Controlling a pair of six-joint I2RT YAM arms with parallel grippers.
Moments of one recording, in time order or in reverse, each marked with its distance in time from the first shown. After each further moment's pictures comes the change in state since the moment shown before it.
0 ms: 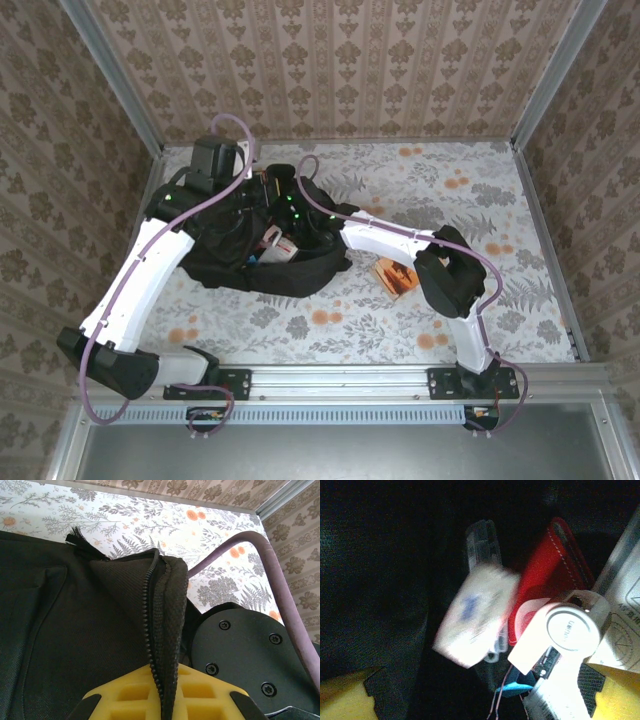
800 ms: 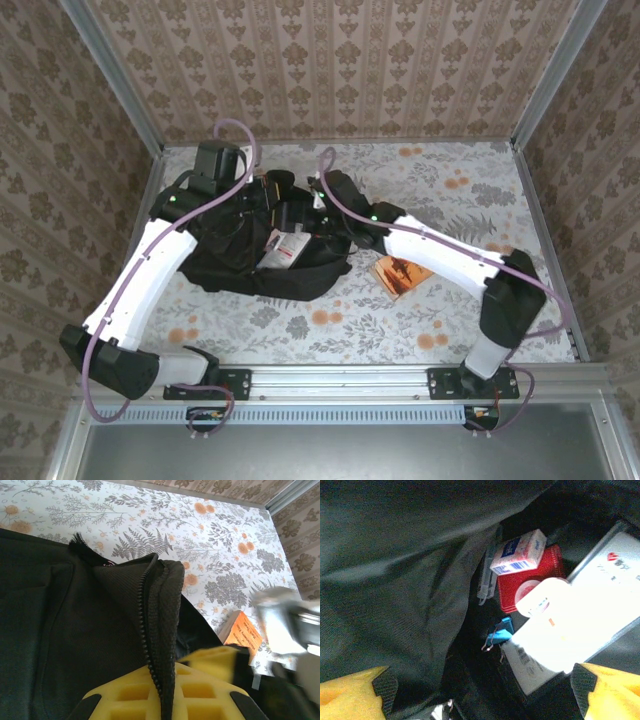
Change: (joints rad) left arm 0.016 0.000 -0.064 0.031 -0.002 0.000; right arm -0.008 -0.392 -0.195 -0.174 0.039 -0.415
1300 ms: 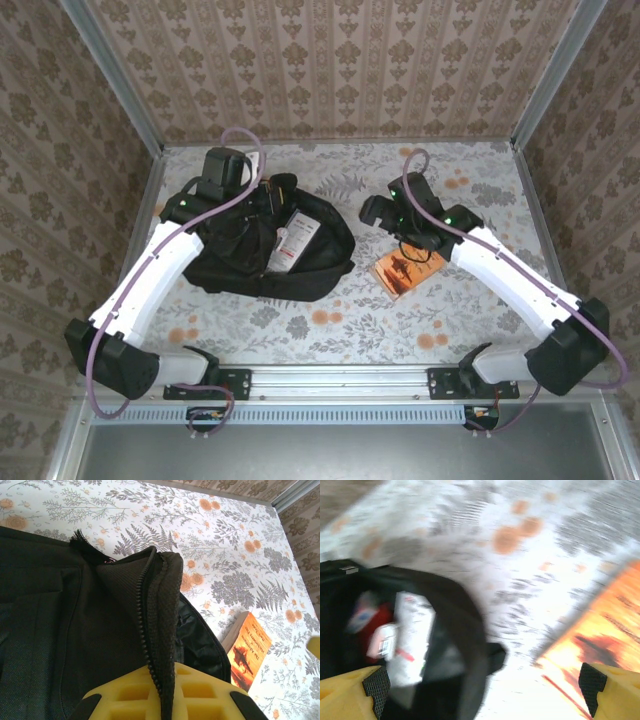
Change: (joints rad) left arm 0.000 0.000 -0.105 0.107 -0.003 0.000; right arm -0.267 -0.305 -0.195 -0.413 0.293 0.101
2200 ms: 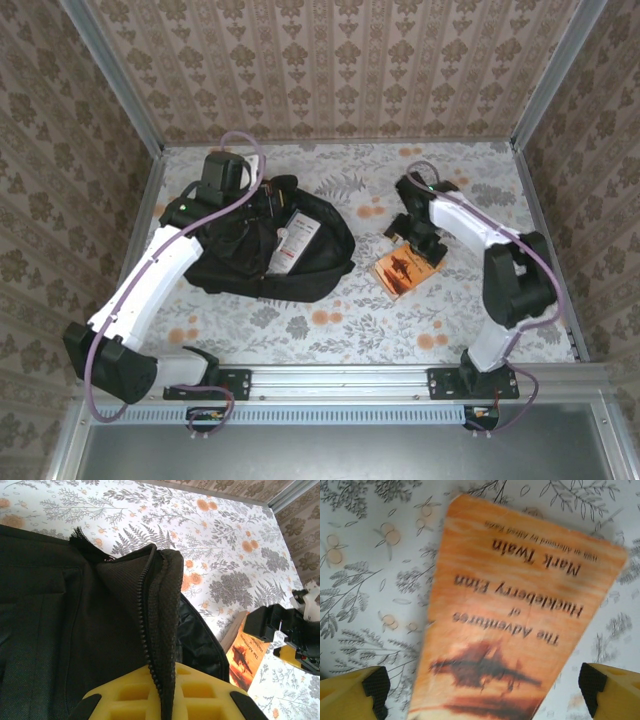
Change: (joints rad) left arm -0.001 -0.018 -0.040 0.032 0.017 0.000; right arm -0.249 0.349 0.013 -0.205 -0.129 0.101
